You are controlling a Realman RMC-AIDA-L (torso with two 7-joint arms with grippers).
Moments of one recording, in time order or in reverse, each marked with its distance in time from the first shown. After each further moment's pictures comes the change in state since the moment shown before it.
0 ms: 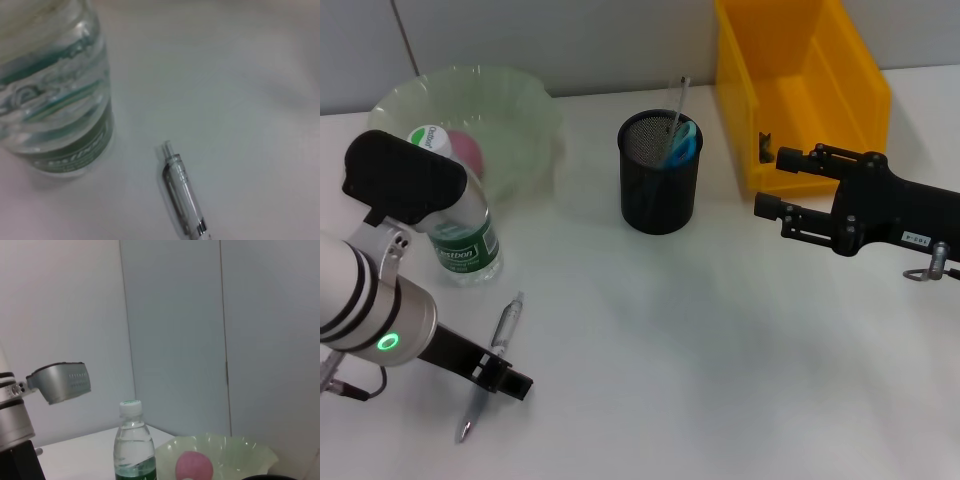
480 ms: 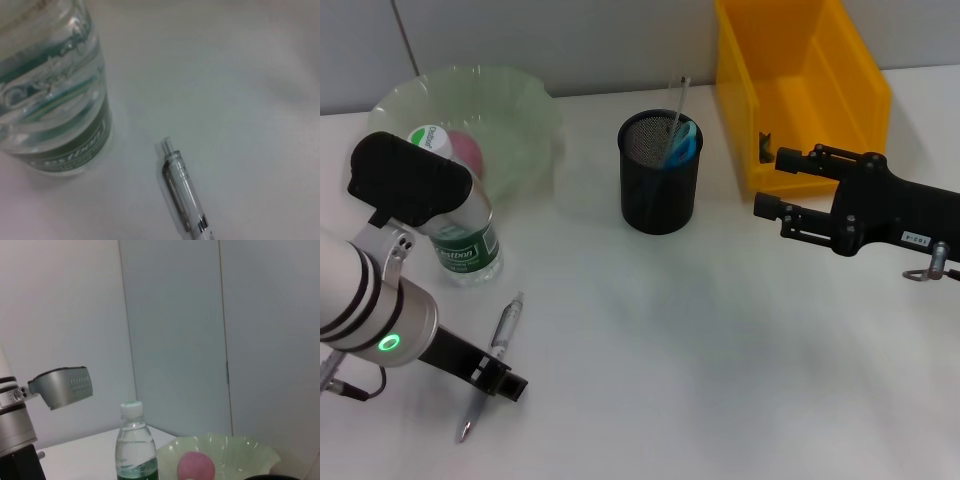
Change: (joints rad) left arm -0.012 0.002 0.007 -0.015 0.004 0.004 0.008; right arm 0.000 0.001 0.000 0.000 0.000 -0.003 0.013
